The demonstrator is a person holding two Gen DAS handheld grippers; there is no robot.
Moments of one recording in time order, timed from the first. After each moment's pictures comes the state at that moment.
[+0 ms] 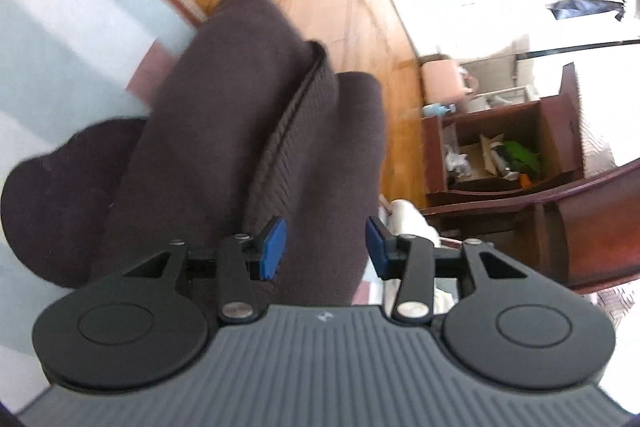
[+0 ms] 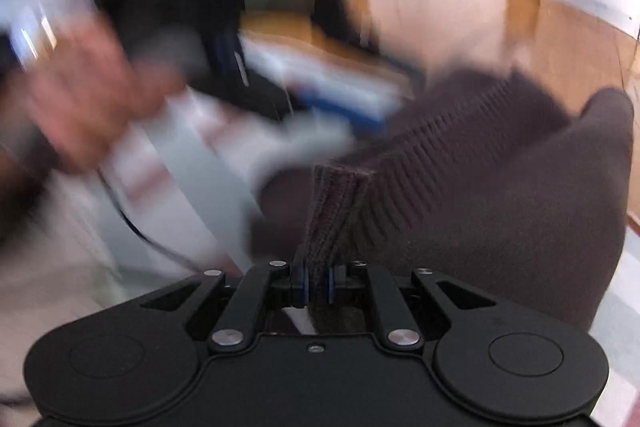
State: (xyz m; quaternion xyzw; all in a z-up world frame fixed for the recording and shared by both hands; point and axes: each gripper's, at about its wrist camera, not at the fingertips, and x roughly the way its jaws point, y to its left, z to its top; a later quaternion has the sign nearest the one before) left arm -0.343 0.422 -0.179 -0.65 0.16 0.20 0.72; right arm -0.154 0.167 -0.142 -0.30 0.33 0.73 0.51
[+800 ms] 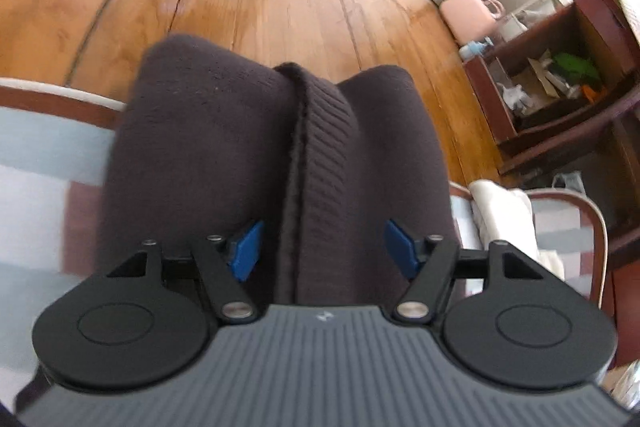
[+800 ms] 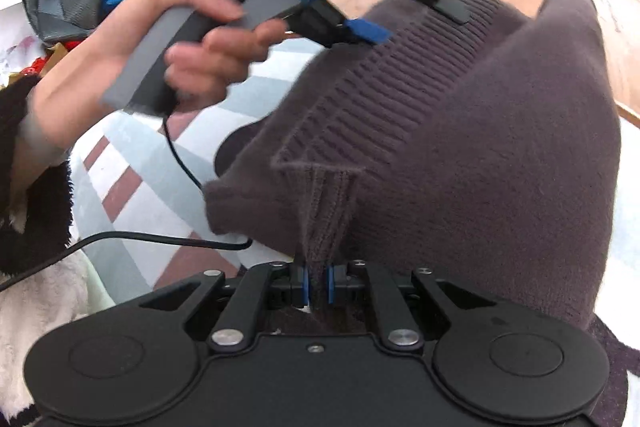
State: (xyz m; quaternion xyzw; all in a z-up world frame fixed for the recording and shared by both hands) left arm -0.201 0.504 -0.192 -0.47 0.28 0.22 0.81; right arm -0.134 0.162 -0.151 -0.24 0.42 0.70 0.53
